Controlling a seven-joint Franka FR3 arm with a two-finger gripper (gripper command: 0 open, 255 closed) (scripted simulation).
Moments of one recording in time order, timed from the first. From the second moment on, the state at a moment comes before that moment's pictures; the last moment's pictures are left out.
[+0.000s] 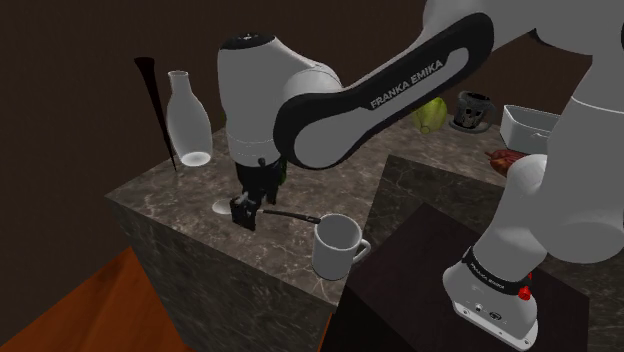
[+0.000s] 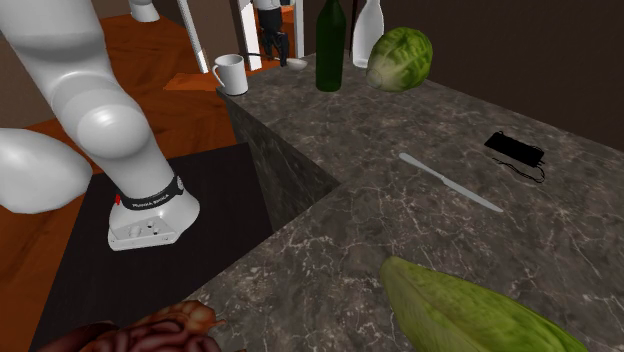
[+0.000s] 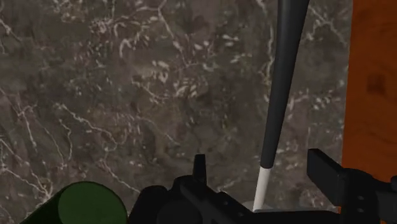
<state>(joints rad) 0.47 0.14 0.31 -2.05 -0.14 2.16 0.49</state>
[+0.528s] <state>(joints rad) 0.42 0.04 0.31 -2.04 0.13 2.00 0.37</state>
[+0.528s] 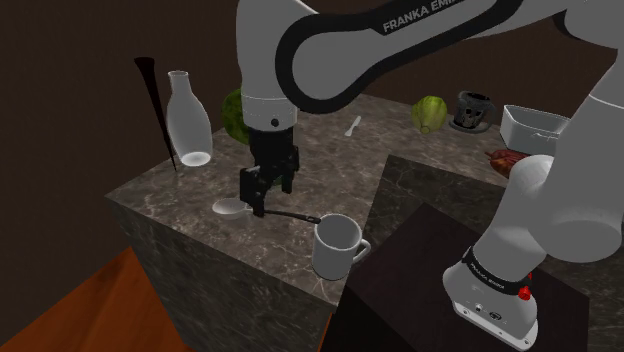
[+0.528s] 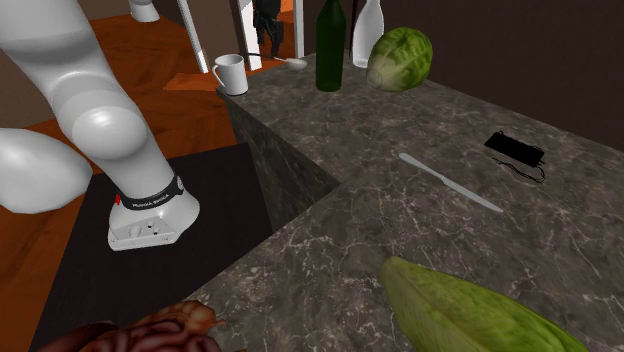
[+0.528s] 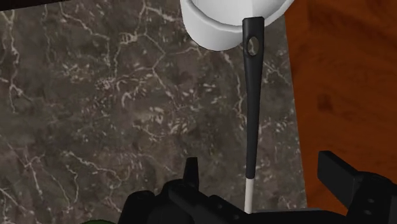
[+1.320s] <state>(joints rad) 0.42 0.06 0.31 -2.09 0.13 2.07 0.38</state>
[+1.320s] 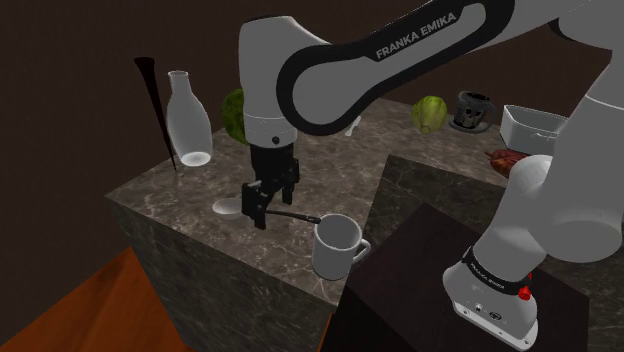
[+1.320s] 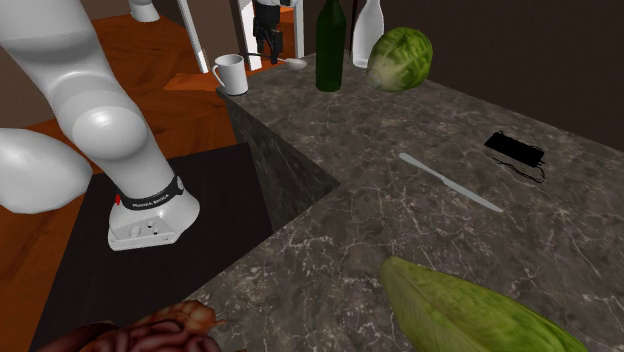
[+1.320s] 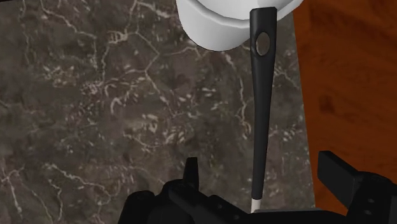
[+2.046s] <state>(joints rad) 0.42 0.05 0.31 -2.09 0.13 2.07 0.38</state>
